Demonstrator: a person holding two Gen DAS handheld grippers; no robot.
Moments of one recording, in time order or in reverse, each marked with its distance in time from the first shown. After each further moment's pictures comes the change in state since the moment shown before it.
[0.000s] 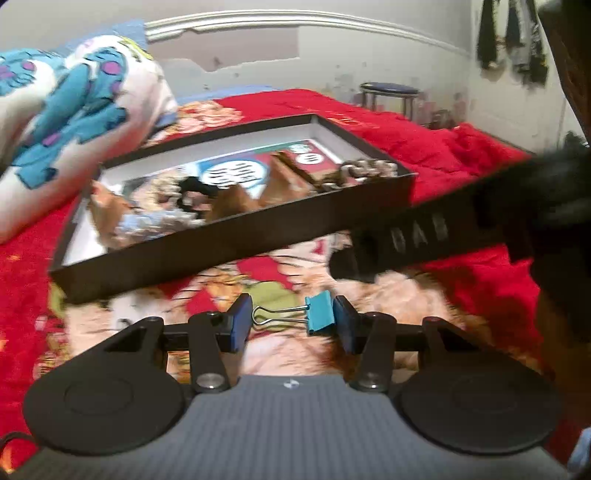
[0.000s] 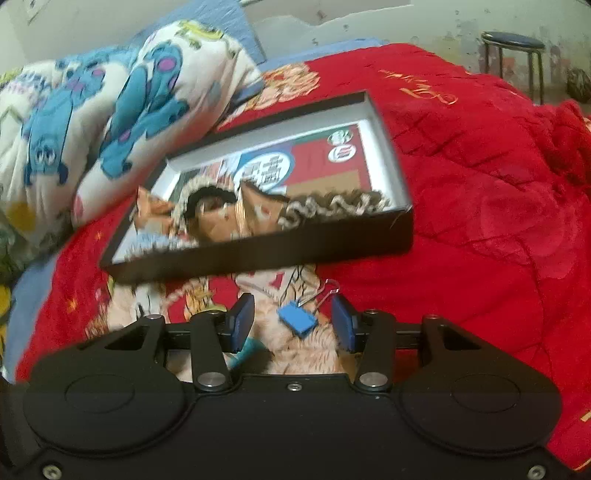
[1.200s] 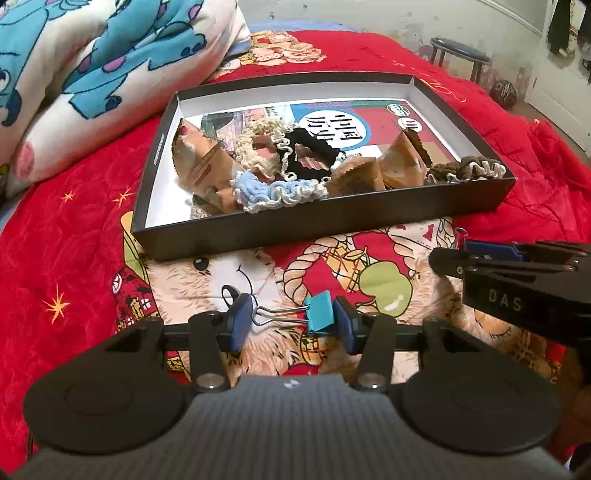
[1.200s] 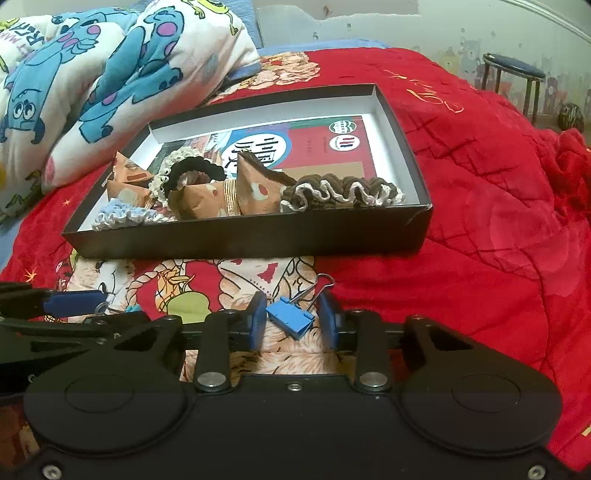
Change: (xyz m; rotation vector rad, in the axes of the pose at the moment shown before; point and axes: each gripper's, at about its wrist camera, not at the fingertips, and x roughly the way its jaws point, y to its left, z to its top) left arm 0.006 0.066 0.025 -0.152 0.260 0.087; right arm 0.022 0.019 -0.002 -0.097 0.006 -0.127
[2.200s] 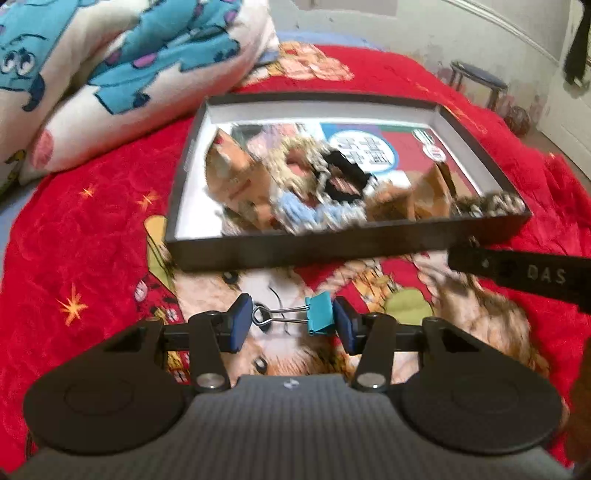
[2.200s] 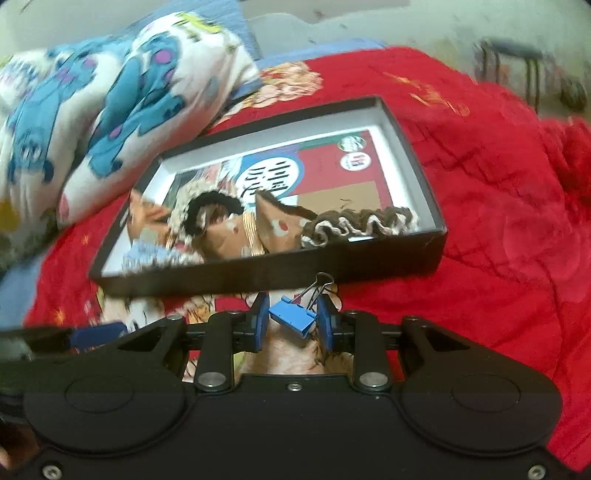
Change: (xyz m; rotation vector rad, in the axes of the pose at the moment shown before) left arm -0.004 0.024 0.009 -0.093 -0.041 0.016; right arm -0.008 -0.005 0.024 0.154 -0.006 0.081
